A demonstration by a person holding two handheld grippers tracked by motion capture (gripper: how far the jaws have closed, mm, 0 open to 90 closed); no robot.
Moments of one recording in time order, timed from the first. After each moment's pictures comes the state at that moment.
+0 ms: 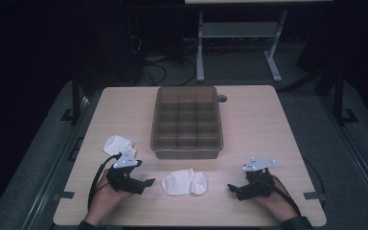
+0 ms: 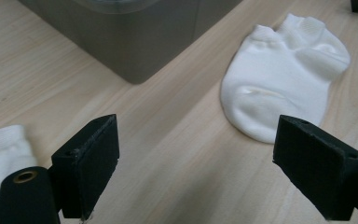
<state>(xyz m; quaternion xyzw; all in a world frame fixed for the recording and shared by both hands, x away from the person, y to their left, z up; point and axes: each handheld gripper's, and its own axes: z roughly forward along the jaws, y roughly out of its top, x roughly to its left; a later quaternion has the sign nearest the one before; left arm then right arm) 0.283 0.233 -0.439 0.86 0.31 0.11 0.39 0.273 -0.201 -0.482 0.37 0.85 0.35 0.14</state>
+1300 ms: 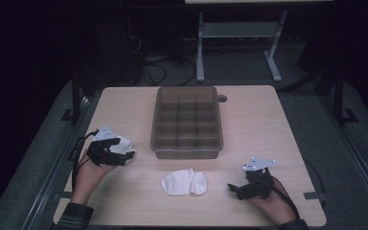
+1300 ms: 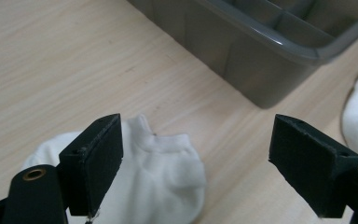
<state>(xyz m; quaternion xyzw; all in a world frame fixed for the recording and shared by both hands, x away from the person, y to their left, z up) 0.342 0.290 -0.411 0.83 0.37 0.17 0.37 0.273 -0.201 -0.483 0.37 0.85 0.35 0.14</state>
